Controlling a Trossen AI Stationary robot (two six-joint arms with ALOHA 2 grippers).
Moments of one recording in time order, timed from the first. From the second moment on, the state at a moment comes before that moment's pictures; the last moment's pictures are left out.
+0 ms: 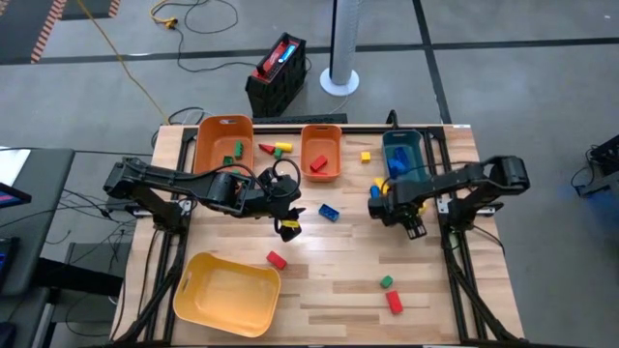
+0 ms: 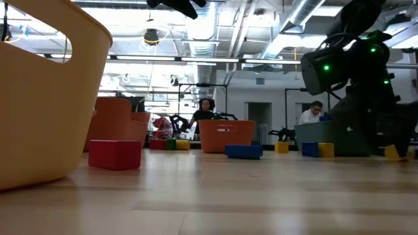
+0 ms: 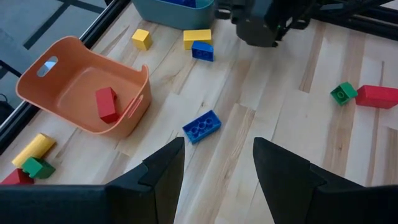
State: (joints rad) left arm -0.20 1.55 1.58 -0.82 -0.47 -0.43; right arm -0.01 1.52 0.71 -1.06 0.16 -0.27
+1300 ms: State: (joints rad) left arm -0.22 1.55 1.58 -0.82 -0.47 -0.41; right arm 0.08 1.83 0.83 -1.37 -0.06 0.01
